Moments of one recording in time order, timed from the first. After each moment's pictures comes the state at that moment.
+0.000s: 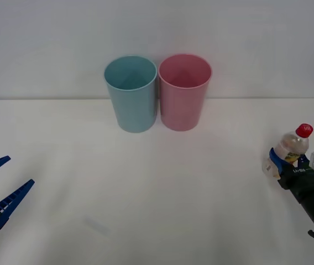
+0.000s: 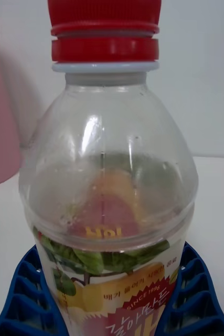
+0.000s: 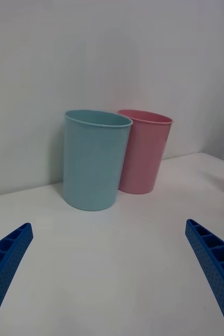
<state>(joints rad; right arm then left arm) 0.12 -0.35 -0.16 -1.43 0.82 -0.43 0.44 0.35 0.40 0.52 -1.66 -0.96 -1.22 0.00</state>
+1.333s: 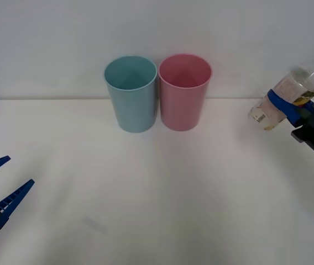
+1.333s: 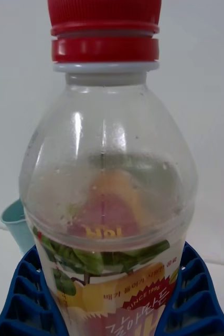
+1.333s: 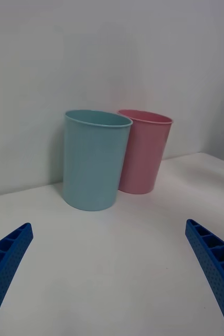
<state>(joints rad) 0.11 -0.68 -0.12 -1.91 0.93 -0.45 -0.36 0.35 0.40 0.52 -1.66 -0.96 -1.22 0.00</state>
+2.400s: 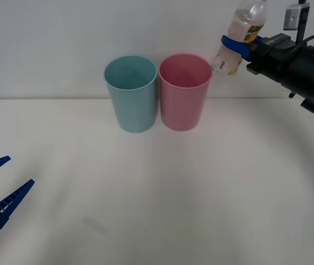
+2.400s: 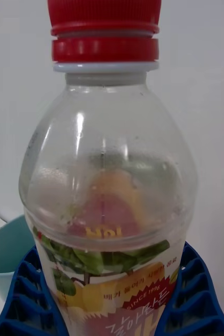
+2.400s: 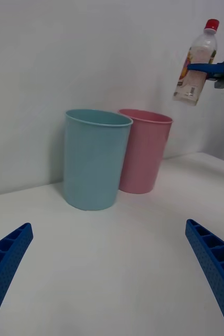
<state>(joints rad) -0.62 -0.77 0.25 -1.39 1.02 -0.48 -0.46 0.35 0.40 0.52 -1.66 -0.96 -1.22 0.00</state>
